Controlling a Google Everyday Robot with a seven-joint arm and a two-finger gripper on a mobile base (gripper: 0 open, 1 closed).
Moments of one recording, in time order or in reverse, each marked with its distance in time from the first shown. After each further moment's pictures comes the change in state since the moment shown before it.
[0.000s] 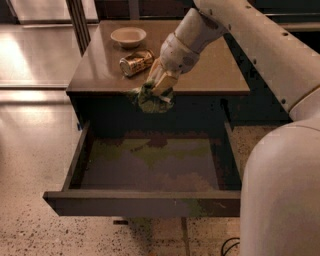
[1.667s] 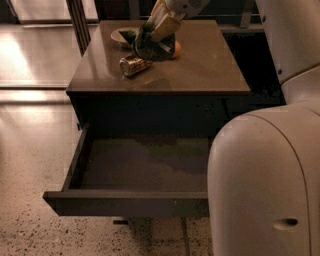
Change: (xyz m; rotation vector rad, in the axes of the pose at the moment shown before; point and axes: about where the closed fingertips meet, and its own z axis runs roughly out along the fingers) arm -0.058 -0.057 -0.114 0.248 0.001 -0.007
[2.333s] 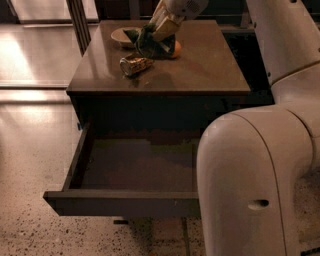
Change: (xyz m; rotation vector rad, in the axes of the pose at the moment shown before) arm 0.022 -0.025 0.010 0.053 0.016 0.017
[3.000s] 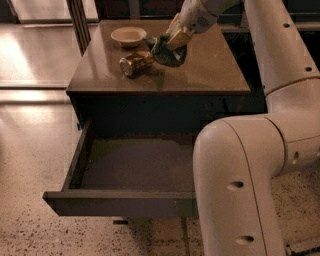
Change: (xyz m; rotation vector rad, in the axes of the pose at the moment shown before) arm 0.074 -0.021 0.016 0.054 0.024 0.123
